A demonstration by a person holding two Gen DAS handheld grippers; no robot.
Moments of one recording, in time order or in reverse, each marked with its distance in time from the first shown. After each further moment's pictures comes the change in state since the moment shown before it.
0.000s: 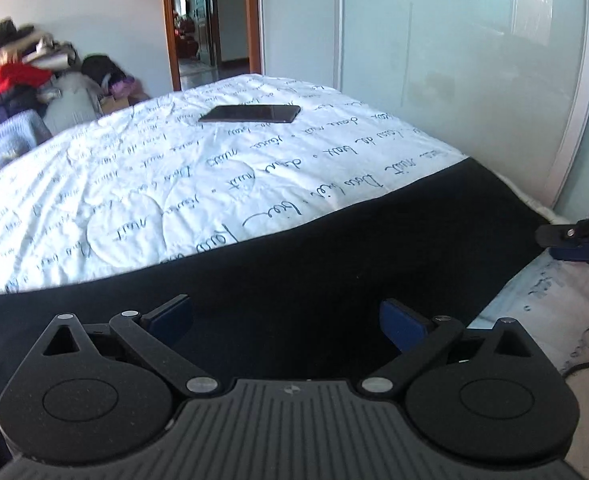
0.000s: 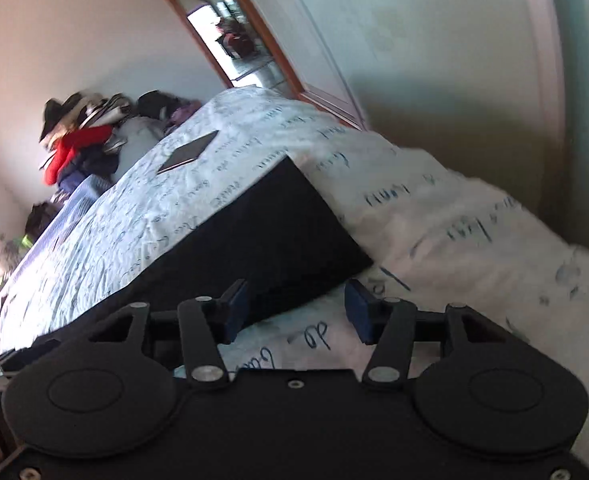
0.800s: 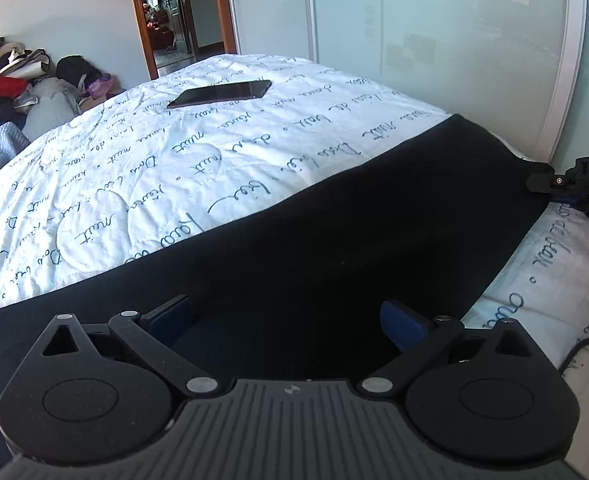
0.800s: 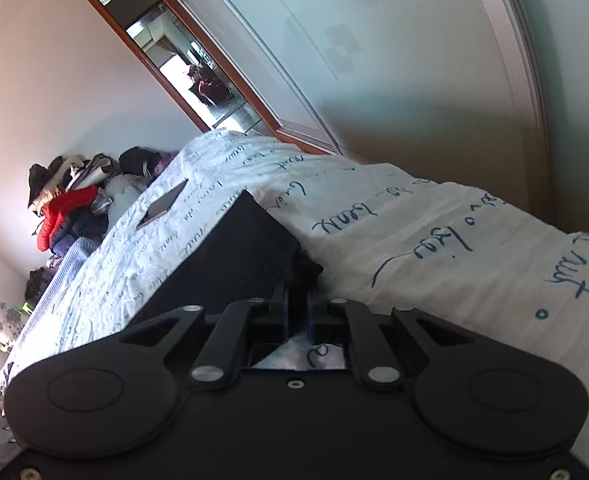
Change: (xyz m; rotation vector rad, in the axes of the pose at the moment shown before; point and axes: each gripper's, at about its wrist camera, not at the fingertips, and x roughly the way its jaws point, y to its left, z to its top) left arm 0.024 -0.017 0.002 0.076 0.067 -0.038; right arm 0.015 -0.014 0.007 0.065 -0.120 0.001
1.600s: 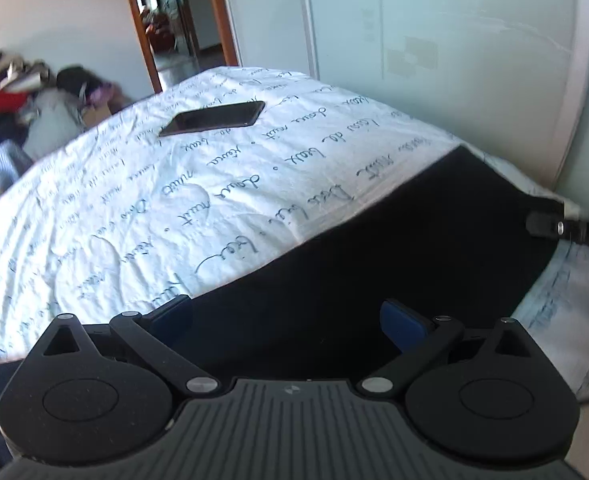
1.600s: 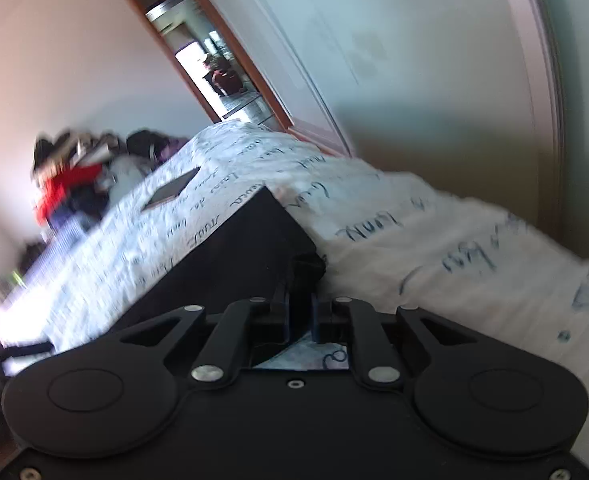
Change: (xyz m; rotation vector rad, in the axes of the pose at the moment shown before) left arm 0.012 -0.017 0.052 0.010 0.022 0.023; right arm -0.001 0.031 -0.007 -0.251 -0.037 -0.059
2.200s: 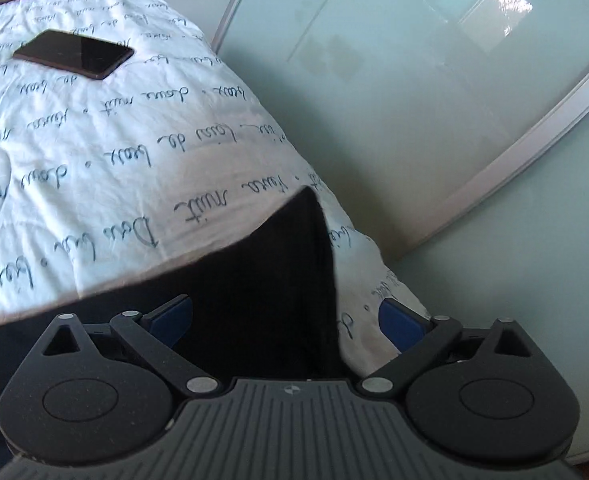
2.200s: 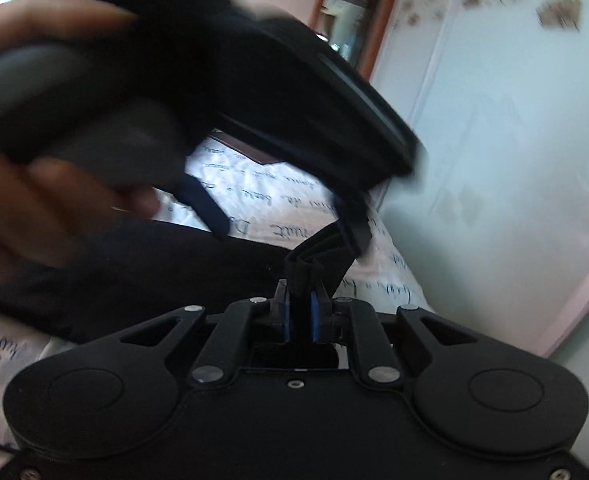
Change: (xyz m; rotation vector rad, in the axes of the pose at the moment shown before) left arm 0.055 -0.029 0.083 -0.287 0.165 -0.477; right arm -0.020 0.118 -0.026 -0.755 -0.064 -0.075
